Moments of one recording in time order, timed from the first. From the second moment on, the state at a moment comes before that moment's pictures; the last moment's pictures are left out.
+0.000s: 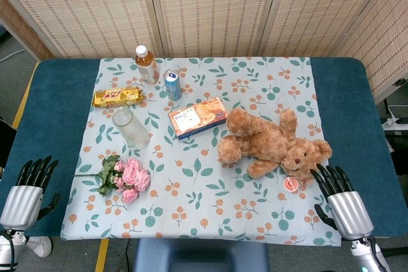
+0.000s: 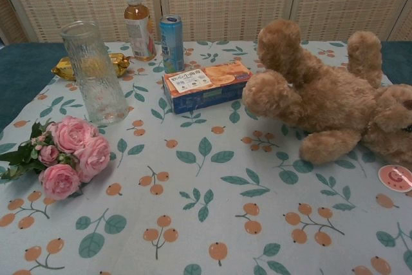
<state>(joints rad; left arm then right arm) -0.11 -1.26 0.00 -1.39 1.59 1.53 0.05 0.04 -1.19 -0.05 -1.69 -1.68 1.48 -0.25</state>
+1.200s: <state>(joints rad) -0.47 -1.33 -0.08 -1.59 1.09 0.89 0.41 0.02 -1.16 -0.07 -1.69 -1.74 1.54 -0.17</state>
